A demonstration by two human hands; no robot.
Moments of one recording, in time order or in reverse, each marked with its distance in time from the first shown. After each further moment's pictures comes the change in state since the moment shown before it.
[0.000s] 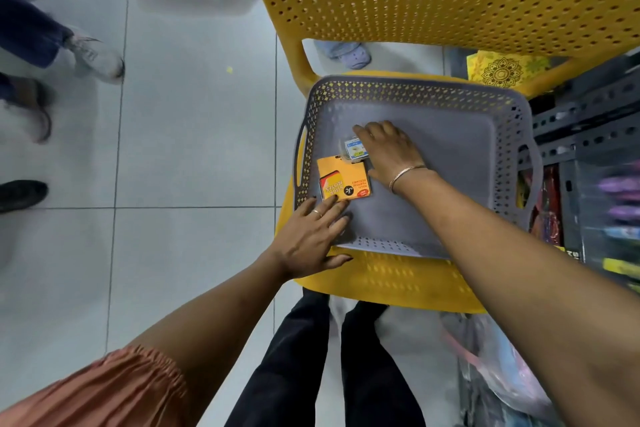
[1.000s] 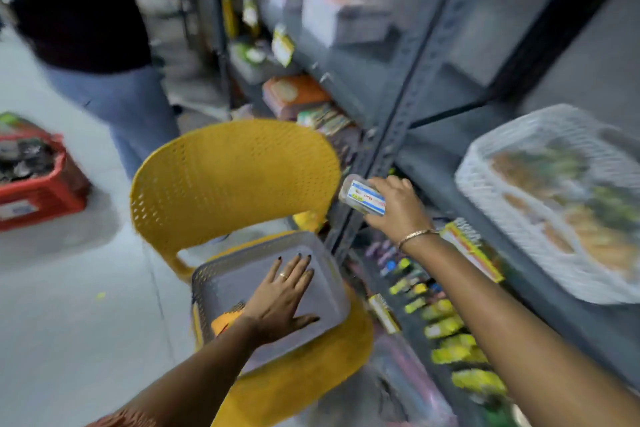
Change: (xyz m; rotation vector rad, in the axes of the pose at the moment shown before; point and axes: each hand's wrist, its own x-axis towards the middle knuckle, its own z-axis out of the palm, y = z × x) left_hand 0.084 0.071 -0.193 0.082 0.207 0.396; right_hand -0.287 0.051 -0.258 0.288 0.657 0.639
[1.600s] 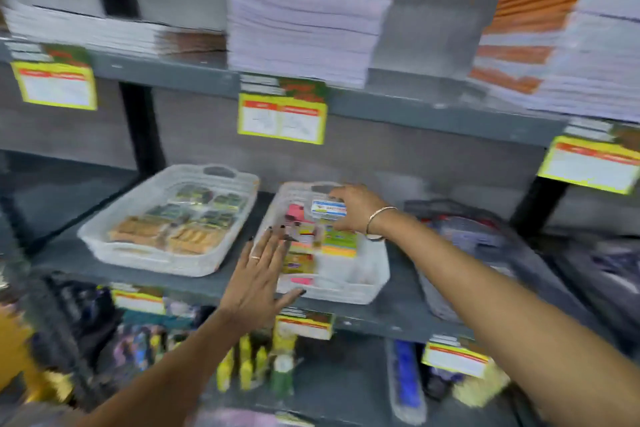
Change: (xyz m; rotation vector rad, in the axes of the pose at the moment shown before) left_hand 0.132 0.397 -0.183 -0.165 0.402 0.695; right_hand -0.365 0.153 -0.316 -0.285 0.161 0.598
